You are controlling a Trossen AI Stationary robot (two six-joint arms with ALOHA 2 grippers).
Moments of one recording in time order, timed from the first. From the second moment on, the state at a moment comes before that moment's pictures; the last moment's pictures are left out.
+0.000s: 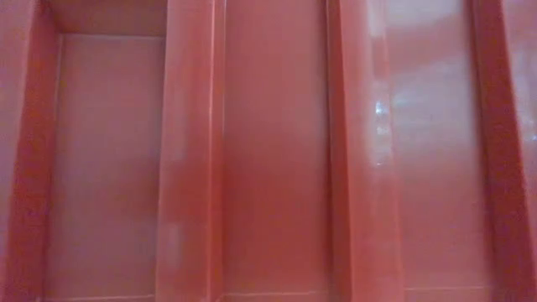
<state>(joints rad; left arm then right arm) 0.20 0.26 0.25 0.33 -0.01 -0.76 -1.05 0.60 0.75 -0.67 -0.25 0.60</state>
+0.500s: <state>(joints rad) 0.20 0.20 0.25 0.29 -0.02 -0.78 -1.05 0.31 0.77 -1.11 -0.41 0.55</state>
